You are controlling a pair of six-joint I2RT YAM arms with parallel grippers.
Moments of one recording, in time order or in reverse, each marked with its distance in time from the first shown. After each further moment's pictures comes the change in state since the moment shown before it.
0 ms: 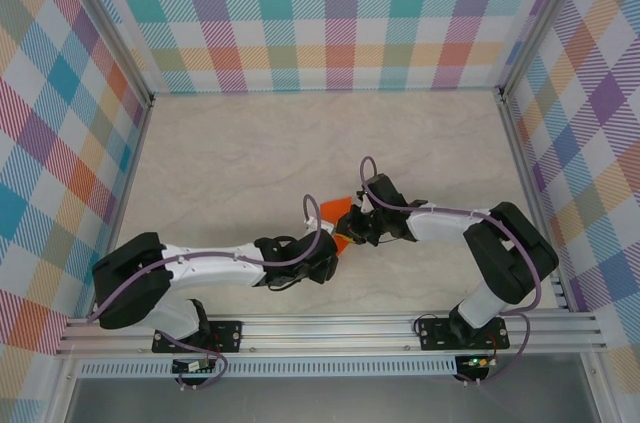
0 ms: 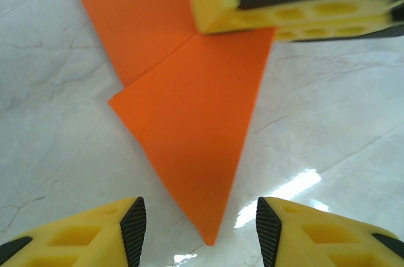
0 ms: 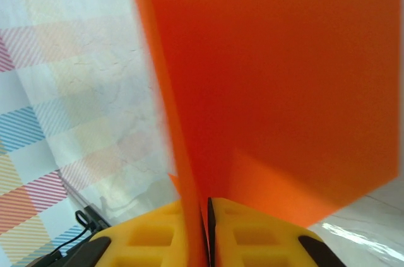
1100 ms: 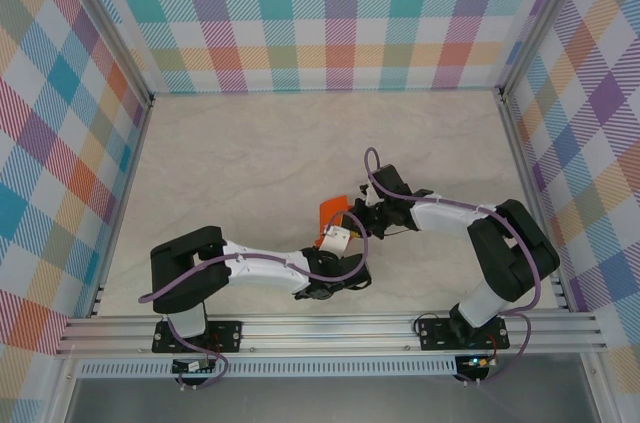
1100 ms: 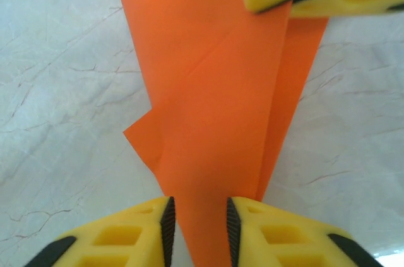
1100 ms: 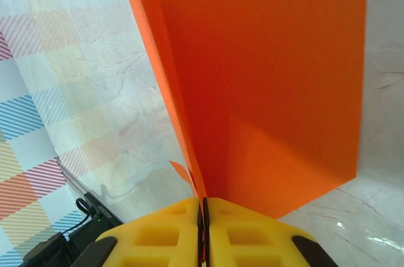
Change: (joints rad) left arm -0.152 0.283 0.203 -0.179 -0.390 -0.189; right arm -0.073 0.006 0.070 -0.131 -0.084 -0.111
